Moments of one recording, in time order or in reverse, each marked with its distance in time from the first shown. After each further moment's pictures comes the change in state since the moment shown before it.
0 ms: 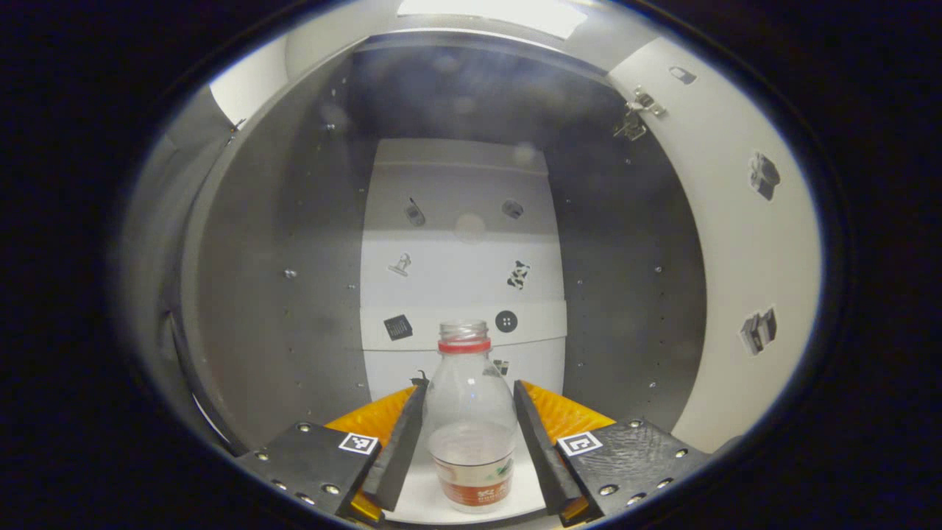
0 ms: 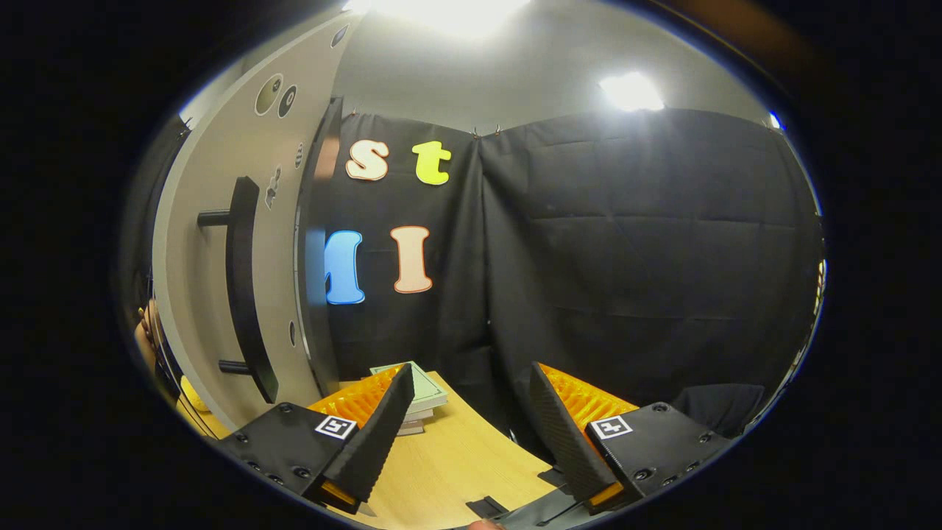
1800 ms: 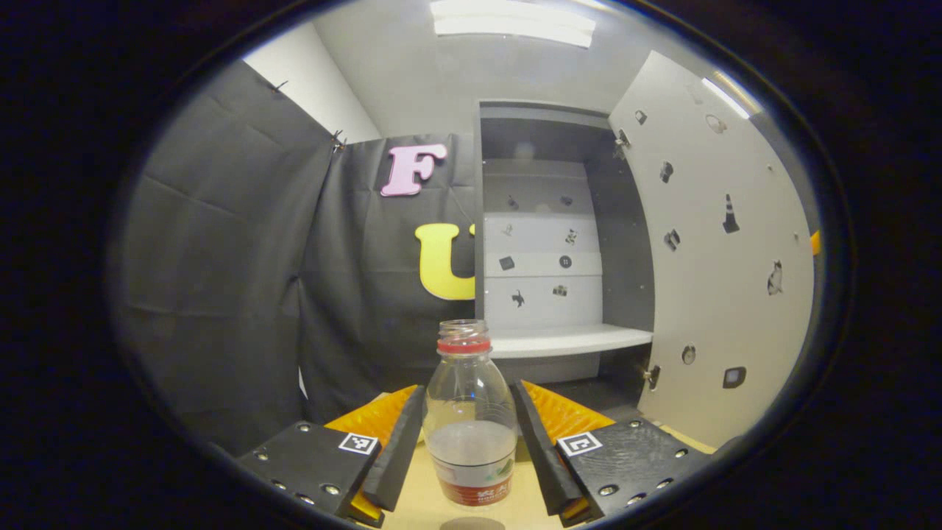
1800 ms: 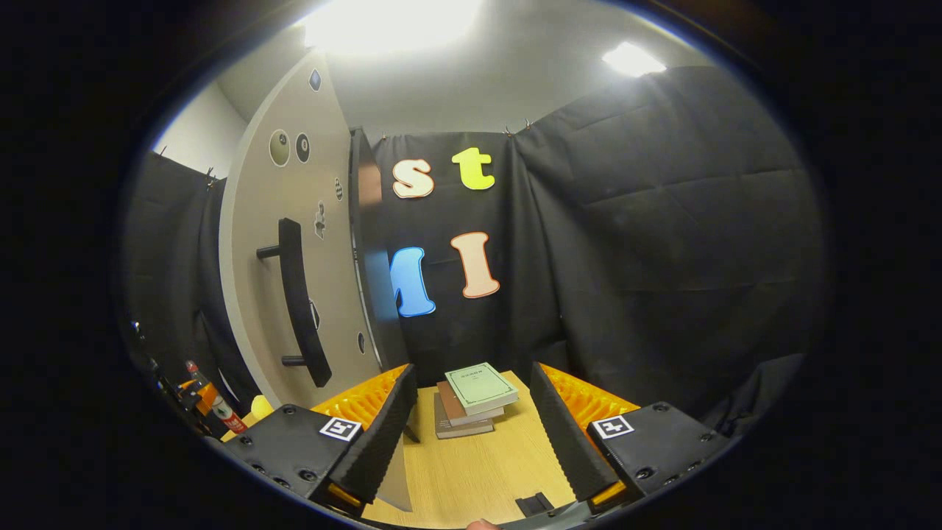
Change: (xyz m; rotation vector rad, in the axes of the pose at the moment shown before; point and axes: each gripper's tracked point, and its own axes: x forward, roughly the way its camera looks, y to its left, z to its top) left arm -0.348 0.068 -0.133 -0.013 0.062 0.290; right arm -0.018 0.007 -0.008 0.145 -0.015 0.309
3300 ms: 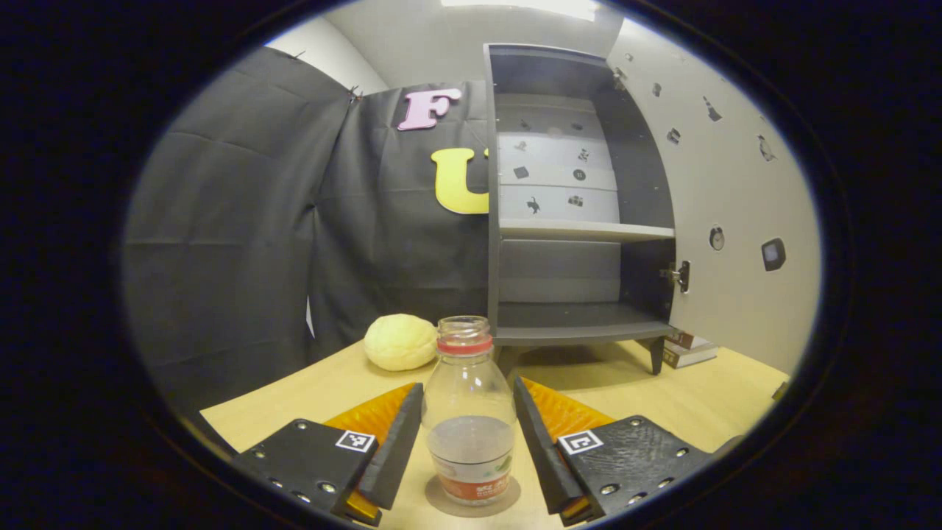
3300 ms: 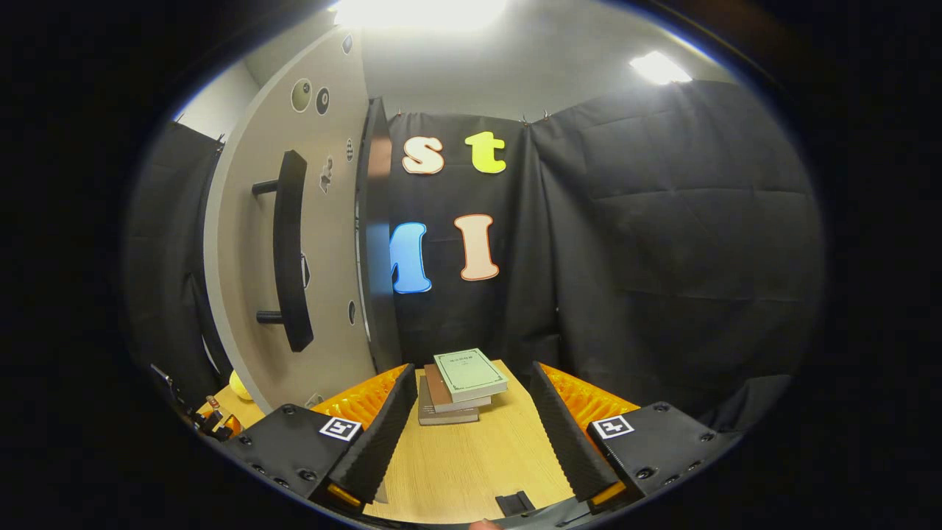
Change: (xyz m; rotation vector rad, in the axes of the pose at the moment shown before) left arm -0.008 -0.001 -0.170 0.006 0.165 0.055; right arm 0.018 0.002 -0.032 -0.098 0.063 -0.014
